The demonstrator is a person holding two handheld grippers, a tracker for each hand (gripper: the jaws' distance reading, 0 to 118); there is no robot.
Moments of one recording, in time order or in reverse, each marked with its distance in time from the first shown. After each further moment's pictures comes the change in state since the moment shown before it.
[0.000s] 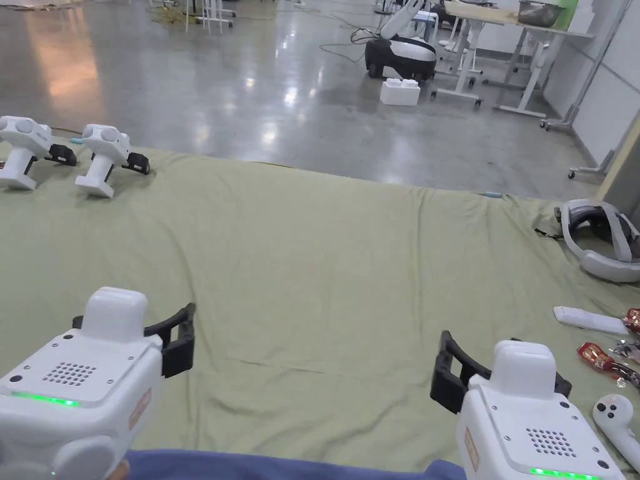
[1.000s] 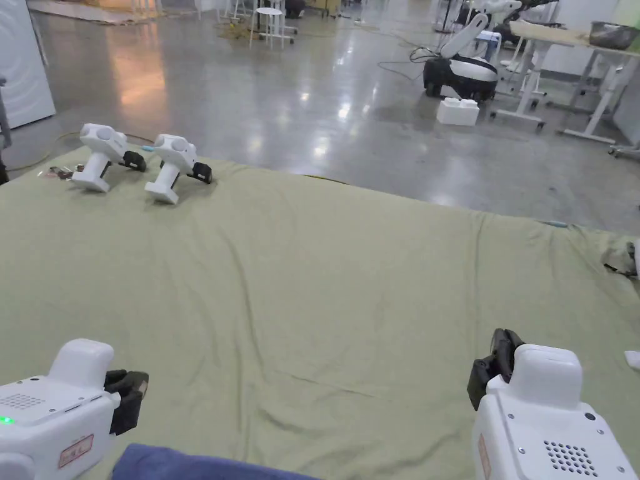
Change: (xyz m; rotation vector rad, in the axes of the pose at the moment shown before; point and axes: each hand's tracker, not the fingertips) left arm -0.129 -0.065 0.015 -0.434 -0.082 0.125; right arm -0.045 0.014 -0.013 0.036 0.049 0.052
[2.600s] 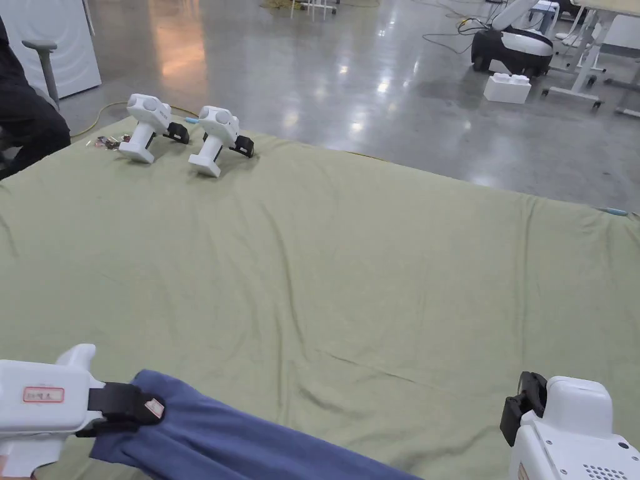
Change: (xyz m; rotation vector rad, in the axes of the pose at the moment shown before) left arm -0.098 -0.021 -0.031 -0.303 -0.301 0.584; right arm 0.000 -0.043 -0.015 -0.218 0.063 0.032
